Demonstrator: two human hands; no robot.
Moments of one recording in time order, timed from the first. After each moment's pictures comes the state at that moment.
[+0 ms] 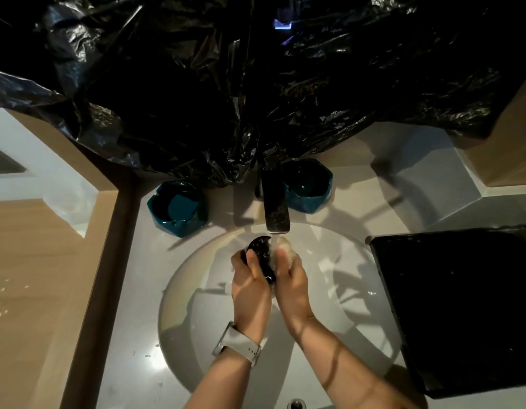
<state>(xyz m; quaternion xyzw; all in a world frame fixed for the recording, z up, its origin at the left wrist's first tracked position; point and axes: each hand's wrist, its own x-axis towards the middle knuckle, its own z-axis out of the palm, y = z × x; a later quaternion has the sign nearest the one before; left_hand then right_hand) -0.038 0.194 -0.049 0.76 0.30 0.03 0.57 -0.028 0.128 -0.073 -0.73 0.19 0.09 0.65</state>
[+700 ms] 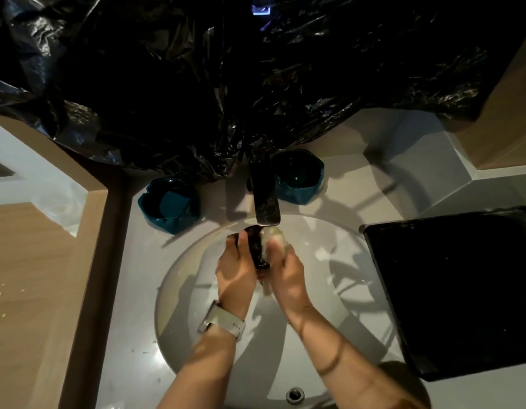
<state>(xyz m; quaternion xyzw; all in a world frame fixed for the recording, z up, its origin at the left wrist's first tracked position) -0.023 0.215 -0.047 0.82 0.25 0.00 0.51 -0.025 0.126 -0.055 -0.74 0.16 0.11 0.65</state>
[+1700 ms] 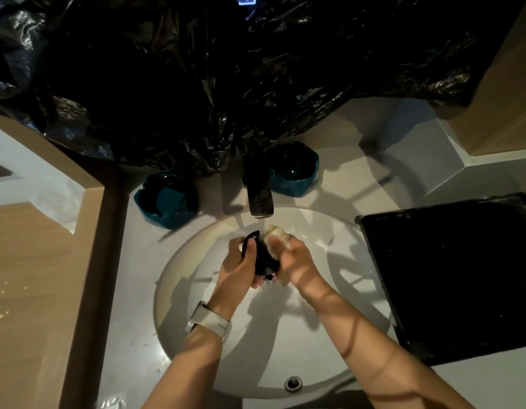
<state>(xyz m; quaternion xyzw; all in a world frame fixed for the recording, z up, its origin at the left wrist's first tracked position) -0.034 0.220 -0.056 0.76 0.21 -0.15 0.60 -0.009 0.098 -0.061 -0.73 0.15 0.20 0.64</state>
